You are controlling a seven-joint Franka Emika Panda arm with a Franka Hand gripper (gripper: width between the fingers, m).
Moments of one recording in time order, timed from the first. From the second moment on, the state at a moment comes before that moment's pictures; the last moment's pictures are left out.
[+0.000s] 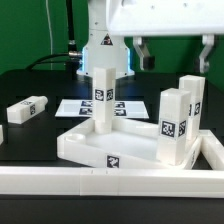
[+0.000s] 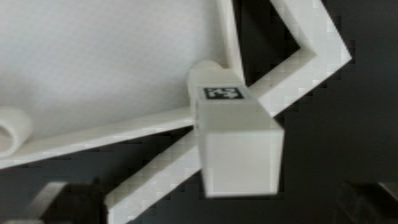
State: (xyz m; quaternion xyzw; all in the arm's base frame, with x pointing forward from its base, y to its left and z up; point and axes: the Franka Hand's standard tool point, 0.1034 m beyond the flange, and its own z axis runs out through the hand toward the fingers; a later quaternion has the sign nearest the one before) arm 0.607 0.043 0.169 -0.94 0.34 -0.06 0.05
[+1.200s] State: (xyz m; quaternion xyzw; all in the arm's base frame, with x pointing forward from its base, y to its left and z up) arm 0.549 -0.055 0.162 -0.97 0.24 -0.07 0.04
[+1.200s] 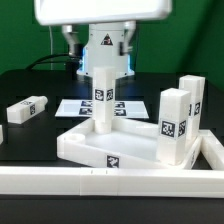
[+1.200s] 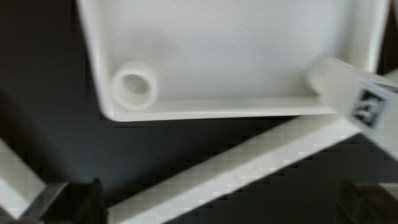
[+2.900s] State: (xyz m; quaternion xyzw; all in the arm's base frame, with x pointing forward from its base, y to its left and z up) arm 0.465 -0.192 0.077 -0.99 0.16 -0.02 0.00
